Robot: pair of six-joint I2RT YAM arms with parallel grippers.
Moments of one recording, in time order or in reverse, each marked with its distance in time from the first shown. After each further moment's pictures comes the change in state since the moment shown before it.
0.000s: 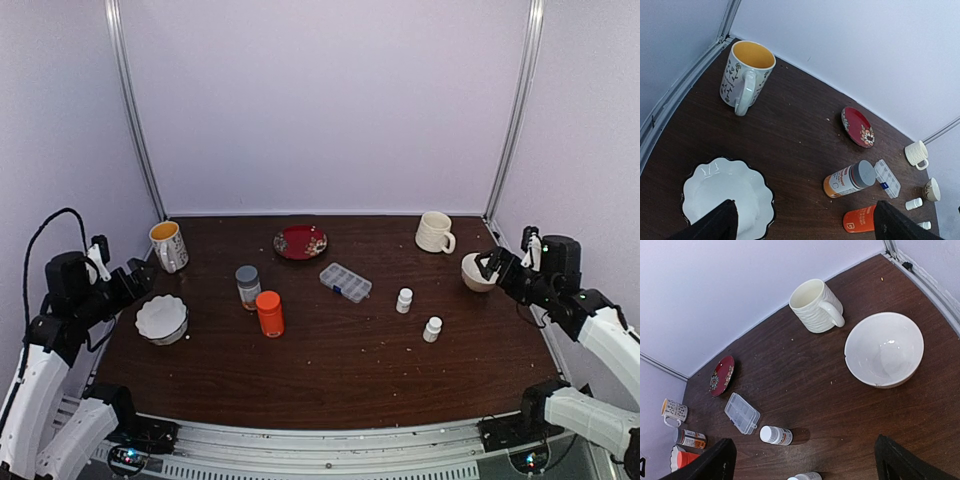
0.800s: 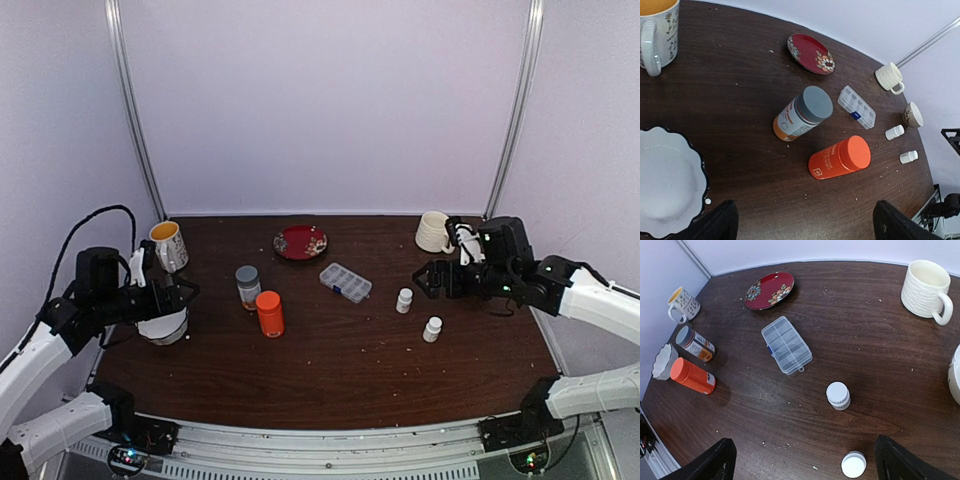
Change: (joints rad) left arm -0.280 0.146 0.029 -0.032 0.096 0.031; right arm 0.484 0.271 0.220 -0.107 0.127 -0.203
